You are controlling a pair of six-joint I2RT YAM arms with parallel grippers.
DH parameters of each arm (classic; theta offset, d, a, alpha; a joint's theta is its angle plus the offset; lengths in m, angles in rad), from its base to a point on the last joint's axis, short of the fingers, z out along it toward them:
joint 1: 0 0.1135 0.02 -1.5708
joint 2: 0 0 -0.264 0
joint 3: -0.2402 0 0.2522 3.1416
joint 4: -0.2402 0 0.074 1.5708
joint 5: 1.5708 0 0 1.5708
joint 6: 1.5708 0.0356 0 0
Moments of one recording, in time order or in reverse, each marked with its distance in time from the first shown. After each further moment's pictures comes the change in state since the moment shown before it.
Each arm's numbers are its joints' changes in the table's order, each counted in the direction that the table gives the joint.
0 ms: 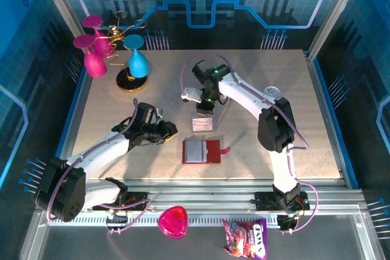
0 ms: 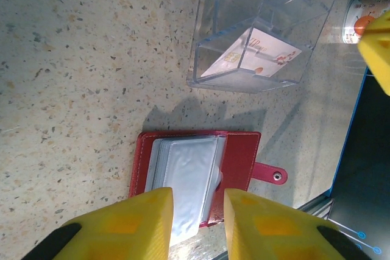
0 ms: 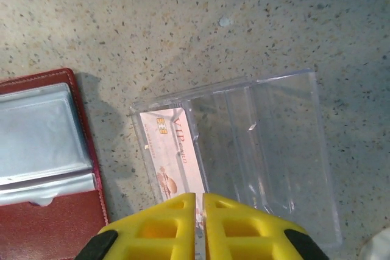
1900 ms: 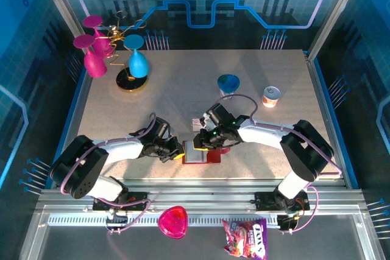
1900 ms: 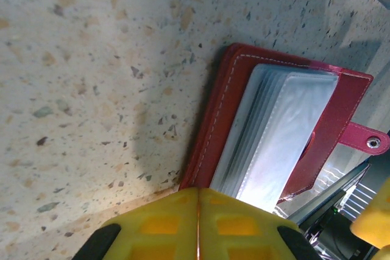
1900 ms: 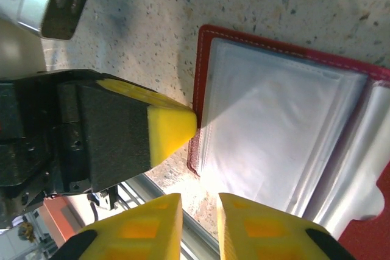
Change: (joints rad) left arm -0.148 0.214 0.131 0.187 0.062 -0.102; right arm 0.116 -0.417 0.960 0.829 -0.373 1.475
